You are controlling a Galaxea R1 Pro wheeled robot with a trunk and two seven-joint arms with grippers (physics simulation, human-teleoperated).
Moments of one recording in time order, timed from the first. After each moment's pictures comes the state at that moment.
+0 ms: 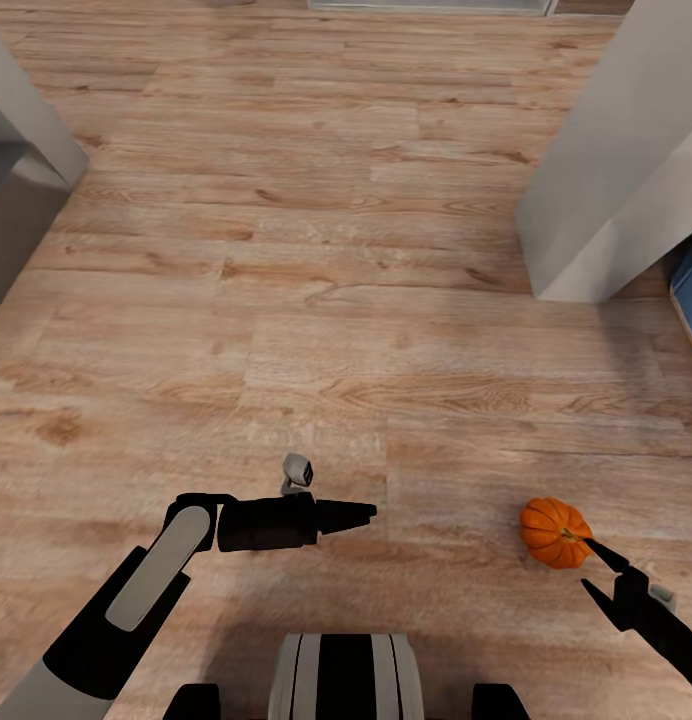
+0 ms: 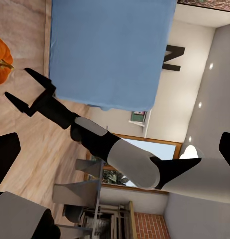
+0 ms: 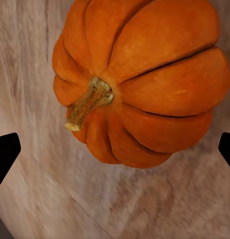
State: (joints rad) left arm -0.53 0.17 -0.42 -1.52 1.29 1.05 -0.43; right arm -0.43 -0.42 -0.50 -0.45 -1.01 0.66 0.74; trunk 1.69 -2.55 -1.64
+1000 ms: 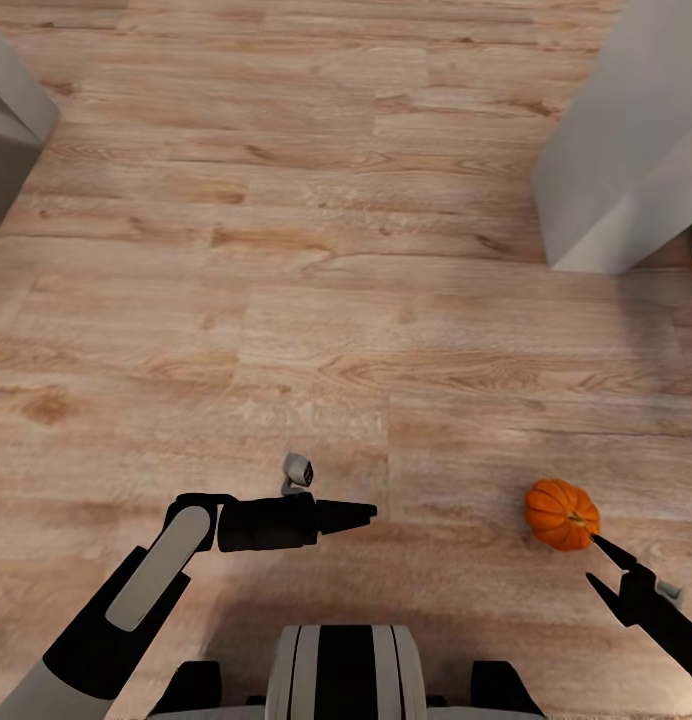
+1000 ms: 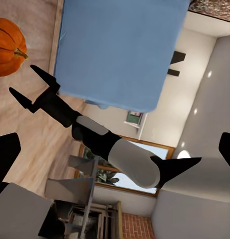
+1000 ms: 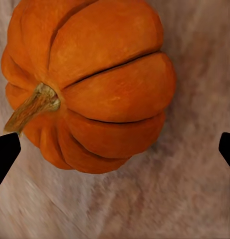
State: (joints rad) left arm -0.53 0.17 -0.42 -1.53 1.29 1.05 -0.43; right arm -0.43 -0.44 -0.51 -0.45 -1.00 0.64 0.78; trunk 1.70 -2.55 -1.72
